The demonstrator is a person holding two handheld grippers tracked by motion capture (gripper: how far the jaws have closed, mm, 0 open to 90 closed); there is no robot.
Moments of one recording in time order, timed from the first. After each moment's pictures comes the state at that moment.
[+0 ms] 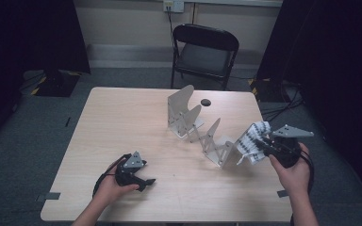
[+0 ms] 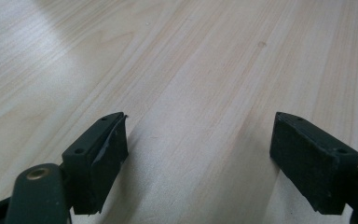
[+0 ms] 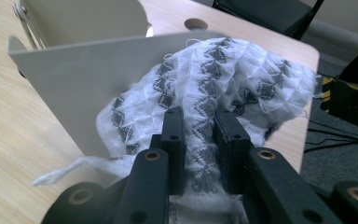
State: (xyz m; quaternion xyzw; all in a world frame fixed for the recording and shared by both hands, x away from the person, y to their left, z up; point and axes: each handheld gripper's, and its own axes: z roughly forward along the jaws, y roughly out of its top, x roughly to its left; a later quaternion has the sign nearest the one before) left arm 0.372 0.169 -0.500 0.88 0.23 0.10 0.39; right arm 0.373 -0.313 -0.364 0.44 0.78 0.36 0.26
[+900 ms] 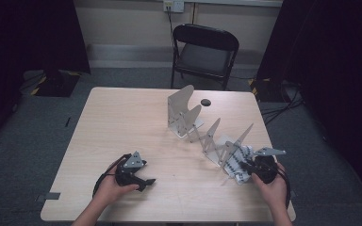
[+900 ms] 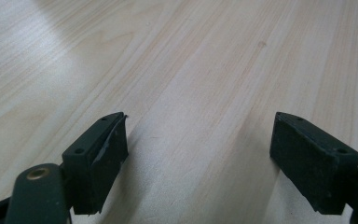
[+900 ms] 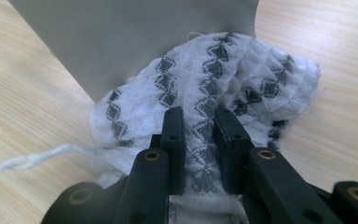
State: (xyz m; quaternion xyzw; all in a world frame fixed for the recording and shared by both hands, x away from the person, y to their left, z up) left arm 0.372 0.169 -0.500 0.88 0.23 0.10 0.40; right arm 0.373 -0.301 -0.469 0.48 0.80 0.33 0.18
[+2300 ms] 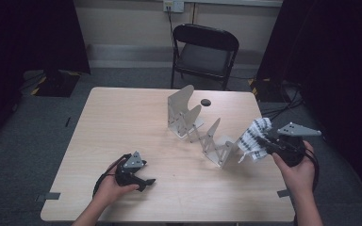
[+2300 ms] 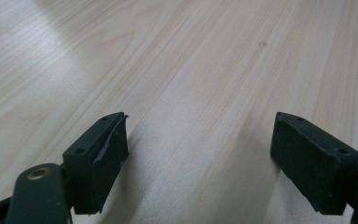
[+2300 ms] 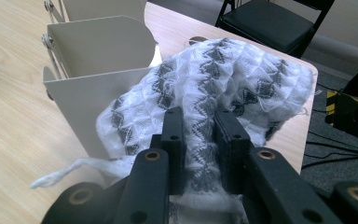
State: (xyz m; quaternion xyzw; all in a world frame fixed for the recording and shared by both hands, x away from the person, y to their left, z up) left arm 0.372 0.169 -0.500 0.88 0.23 0.10 0.39; right arm 0.369 -0.316 -0.346 0.42 0.78 0.38 0.27
